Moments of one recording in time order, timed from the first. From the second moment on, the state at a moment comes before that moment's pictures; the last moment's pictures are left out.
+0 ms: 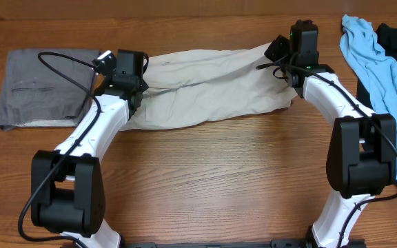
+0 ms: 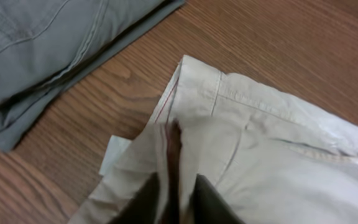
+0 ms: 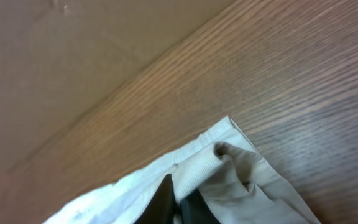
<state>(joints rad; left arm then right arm) -0.16 1.81 1.23 -0.37 -0.41 -0.74 0.09 2.04 1.42 -0.01 -0.05 0.68</state>
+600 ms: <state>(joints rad) -0.16 1.69 1.42 -0.48 -0.31 -0.50 0.09 1.95 1.52 -0.38 -0.09 0.56</state>
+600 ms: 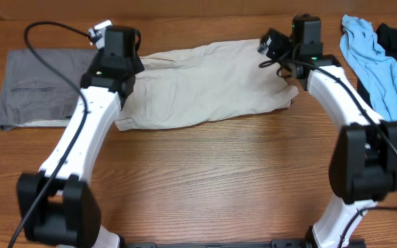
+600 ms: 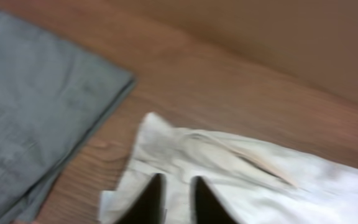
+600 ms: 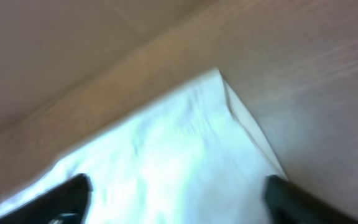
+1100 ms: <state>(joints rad) -0.16 1.93 1.44 -0.43 -0.07 -0.48 0.09 1.86 1.42 -0.60 -0.05 0.54</state>
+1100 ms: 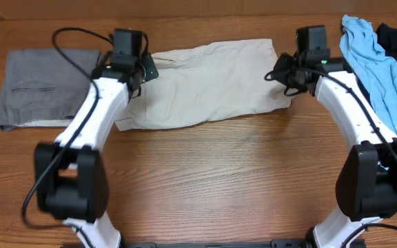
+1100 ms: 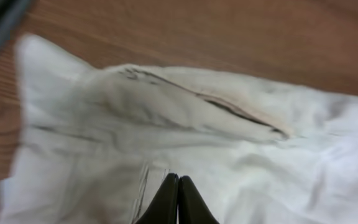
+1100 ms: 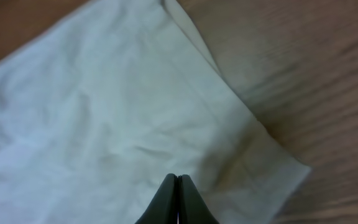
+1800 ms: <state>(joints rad) -0.15 2.13 1.44 -0.21 -0.09 -0.40 0.09 1.87 1.07 -0.44 0.06 0.54</state>
